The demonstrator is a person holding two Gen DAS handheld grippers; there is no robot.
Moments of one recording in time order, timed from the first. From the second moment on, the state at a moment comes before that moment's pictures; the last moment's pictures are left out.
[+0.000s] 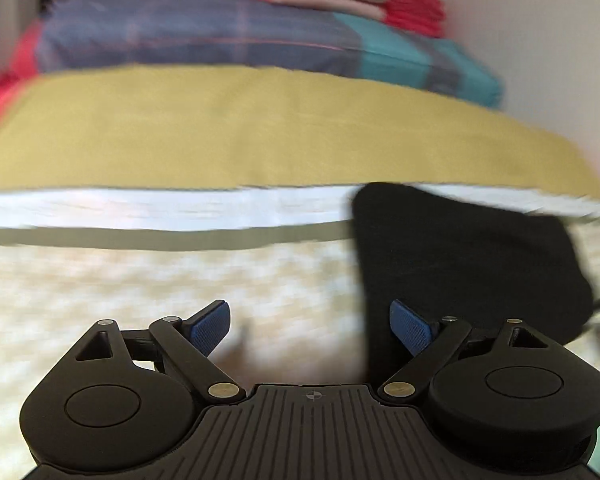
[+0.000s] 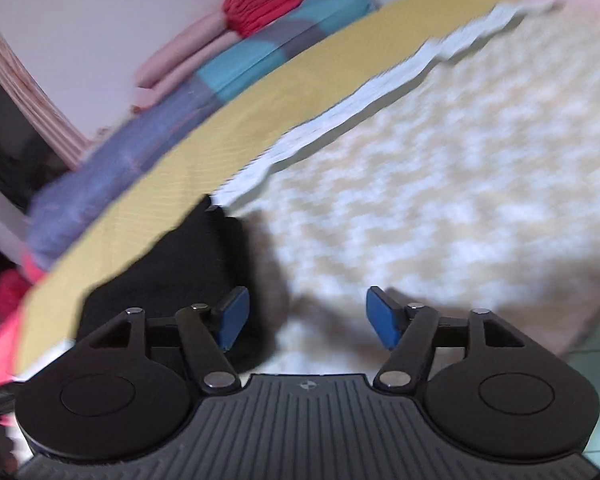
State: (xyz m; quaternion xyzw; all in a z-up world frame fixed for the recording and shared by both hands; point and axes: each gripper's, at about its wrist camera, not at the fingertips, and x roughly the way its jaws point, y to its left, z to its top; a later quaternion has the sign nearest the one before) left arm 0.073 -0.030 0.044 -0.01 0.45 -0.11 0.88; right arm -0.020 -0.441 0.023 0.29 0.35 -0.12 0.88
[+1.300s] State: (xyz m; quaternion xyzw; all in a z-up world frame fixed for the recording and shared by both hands) left arm 0.012 -0.064 0.029 0.15 0.46 -0.08 0.87; right arm -0.038 -0.322 0.025 0.06 0.42 0.00 0.90
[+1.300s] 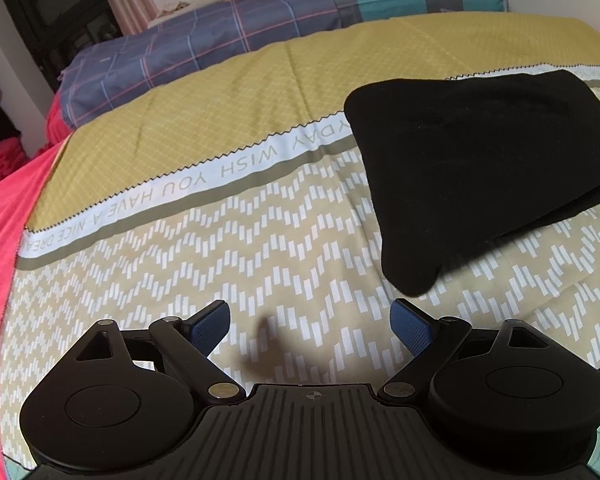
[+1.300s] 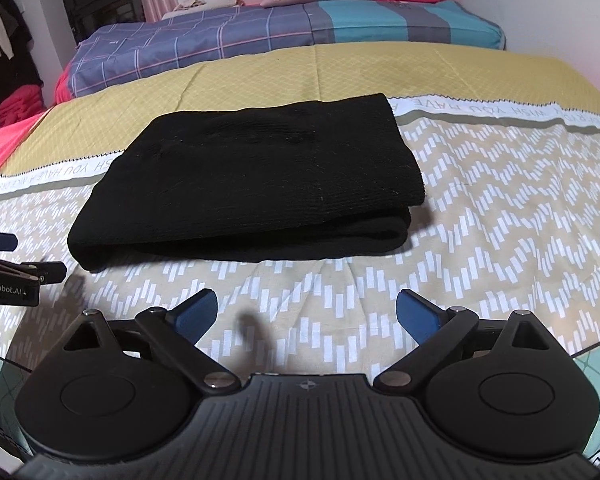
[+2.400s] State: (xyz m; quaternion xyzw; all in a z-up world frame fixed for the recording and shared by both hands) left arm 0.015 -0.069 0.022 0.16 0.47 -0.09 0.86; right arm -0.031 -0.313 0.018 0.05 0.43 0.01 0.90
